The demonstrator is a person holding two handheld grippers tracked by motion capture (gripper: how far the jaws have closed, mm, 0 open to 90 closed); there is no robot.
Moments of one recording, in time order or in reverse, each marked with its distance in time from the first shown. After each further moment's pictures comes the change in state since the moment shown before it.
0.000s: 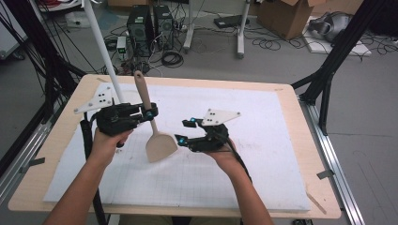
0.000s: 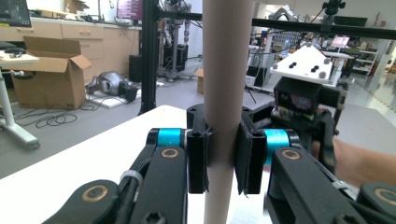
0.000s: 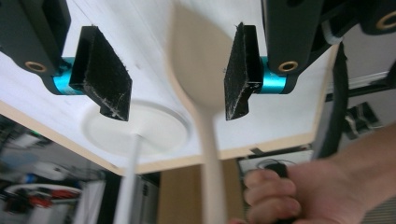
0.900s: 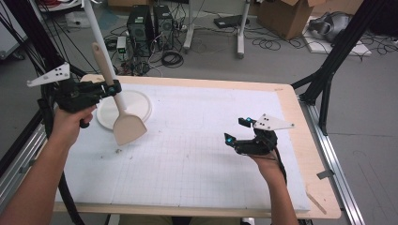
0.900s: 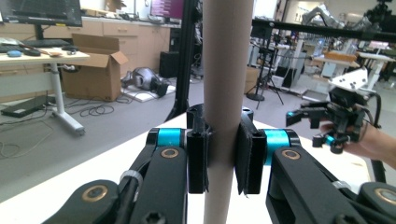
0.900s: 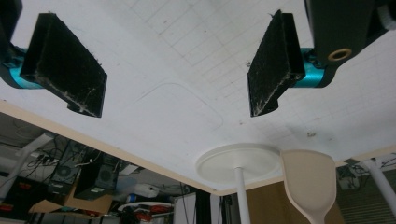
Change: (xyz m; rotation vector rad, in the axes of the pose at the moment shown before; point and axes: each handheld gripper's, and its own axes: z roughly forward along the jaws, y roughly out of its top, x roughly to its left) left arm 0.066 0.044 -0.065 0.006 0.120 -0.019; right arm -0.032 -0.044 -0.109 0.012 -0.336 0.098
